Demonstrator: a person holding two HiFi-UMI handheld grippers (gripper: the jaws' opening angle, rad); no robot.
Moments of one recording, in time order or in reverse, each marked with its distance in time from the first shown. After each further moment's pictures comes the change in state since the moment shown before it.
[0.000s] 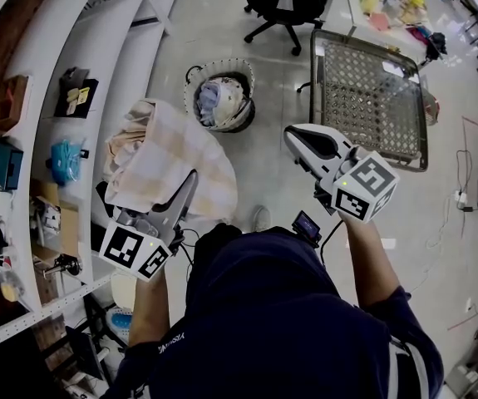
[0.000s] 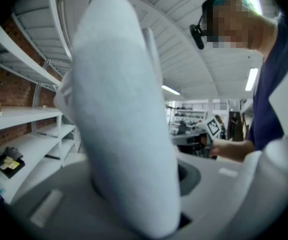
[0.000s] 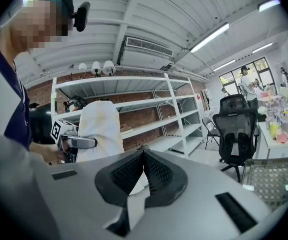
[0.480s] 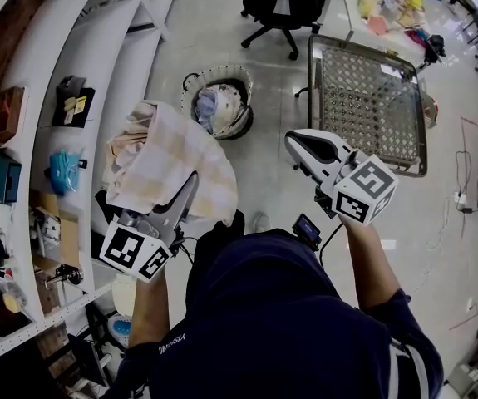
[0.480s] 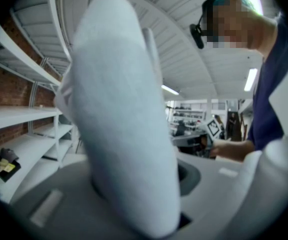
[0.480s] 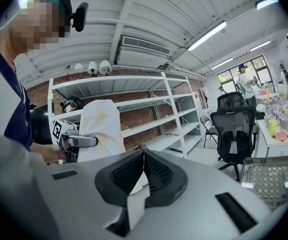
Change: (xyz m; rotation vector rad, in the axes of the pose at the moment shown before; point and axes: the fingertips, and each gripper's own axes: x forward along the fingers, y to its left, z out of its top) left arm 0.025 0.016 0.003 0.006 0.002 -0.022; right arm 0.008 -0.024 -0.003 0.022 0.005 -0.014
